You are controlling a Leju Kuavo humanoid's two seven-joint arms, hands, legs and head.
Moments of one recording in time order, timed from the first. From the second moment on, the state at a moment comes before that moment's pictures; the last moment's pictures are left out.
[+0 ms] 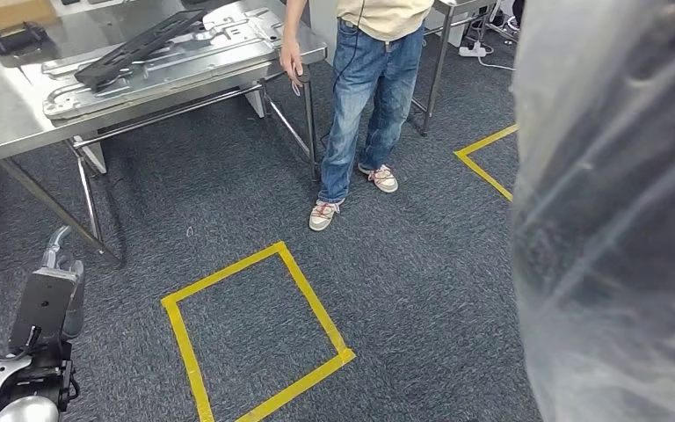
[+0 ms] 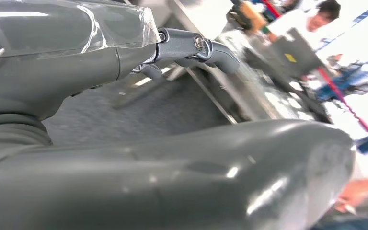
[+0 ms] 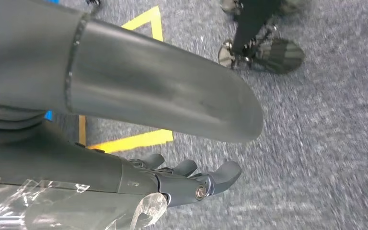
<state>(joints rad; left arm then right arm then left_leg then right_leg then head) -0.03 0.44 -0.31 -1.61 -0.18 0.48 0.17 -0.18 -0.23 0.57 -0.33 -0.17 -0.07 -0.10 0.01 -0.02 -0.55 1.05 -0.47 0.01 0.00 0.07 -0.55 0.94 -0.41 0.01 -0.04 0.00</state>
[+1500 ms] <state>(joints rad) 0.07 0.44 -0.26 -1.52 0.05 0.47 0.06 -0.30 -0.15 0.58 -0.33 -0.17 -0.07 -0.09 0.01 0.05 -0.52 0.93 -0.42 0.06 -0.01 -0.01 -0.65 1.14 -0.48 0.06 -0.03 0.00</state>
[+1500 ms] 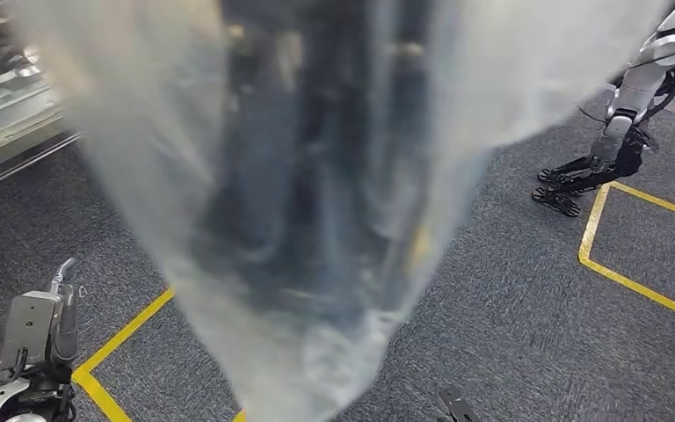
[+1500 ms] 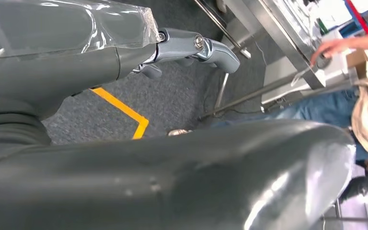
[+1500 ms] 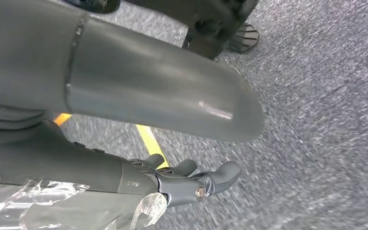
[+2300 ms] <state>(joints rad) -0.01 0.44 -0.26 -1.47 0.02 0.43 0.06 -0.32 -0.12 0.58 -0.34 -0.23 -0.06 -0.12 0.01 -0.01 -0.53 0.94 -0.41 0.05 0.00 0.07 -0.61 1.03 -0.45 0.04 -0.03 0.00</state>
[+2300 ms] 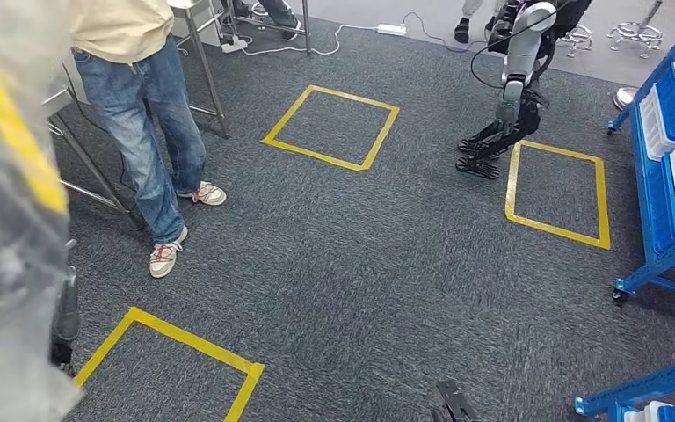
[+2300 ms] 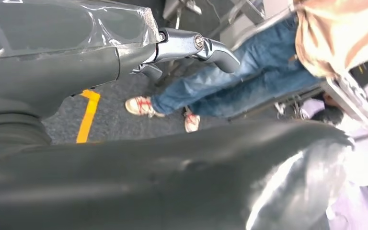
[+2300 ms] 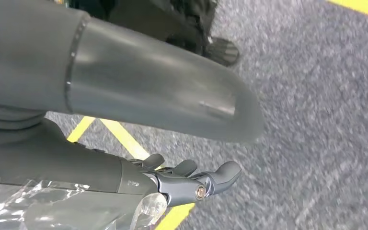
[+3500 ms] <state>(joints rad) 0.01 0.36 -0.35 -1.33 0.02 0.47 0.00 -0.27 -0.17 0.62 -0.37 -0.19 -0.09 -0.08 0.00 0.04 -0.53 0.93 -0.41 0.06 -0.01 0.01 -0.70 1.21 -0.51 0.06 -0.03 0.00</state>
